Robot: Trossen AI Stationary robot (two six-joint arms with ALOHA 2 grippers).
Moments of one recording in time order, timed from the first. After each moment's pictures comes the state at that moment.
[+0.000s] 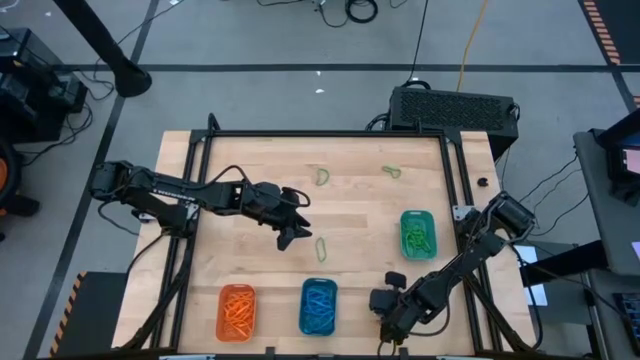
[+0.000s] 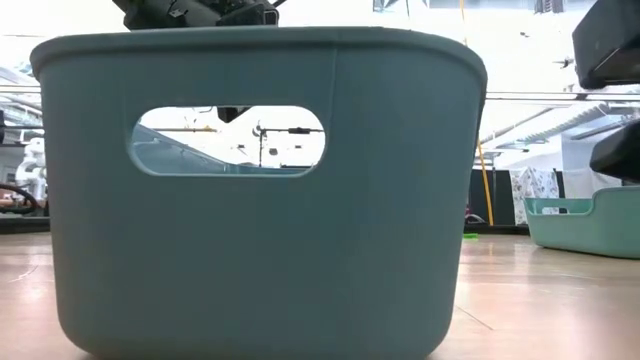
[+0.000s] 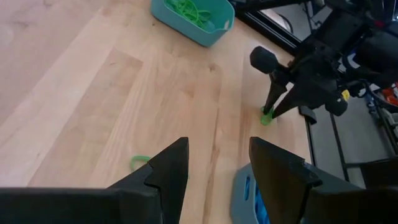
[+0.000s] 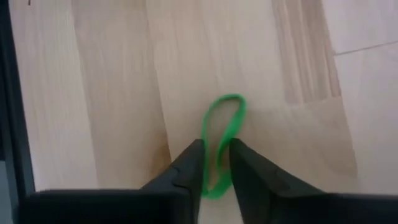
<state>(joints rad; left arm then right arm) -0.03 1.37 0.83 -0.01 0.18 -0.52 0.79 1.88 1.03 -0.43 0.15 1.00</state>
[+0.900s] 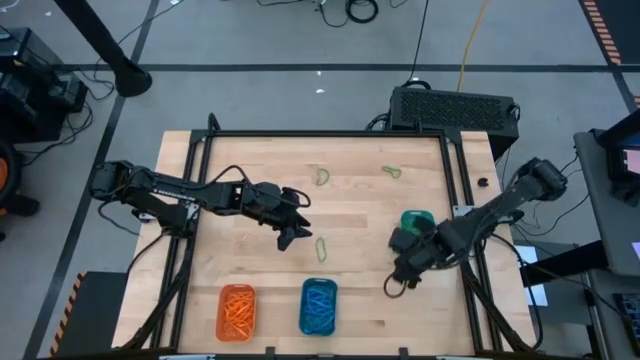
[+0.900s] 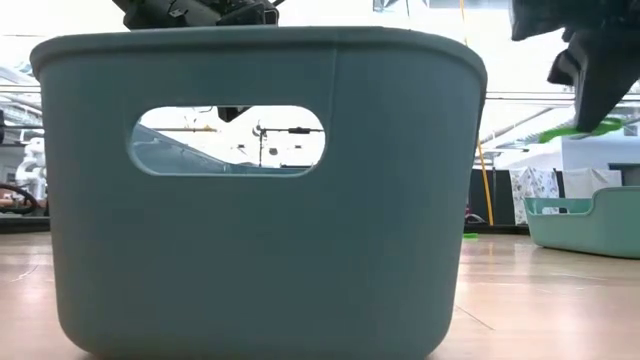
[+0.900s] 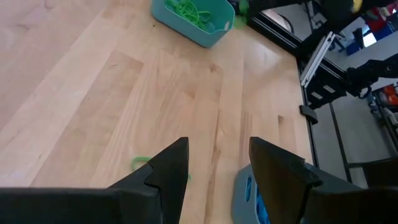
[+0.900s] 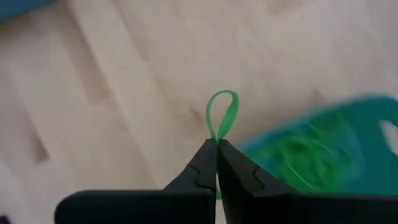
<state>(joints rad) -0.03 1.37 0.83 -0.01 0.17 -0.51 0.54 1.37 1.02 -1.01 0.21 0.98</state>
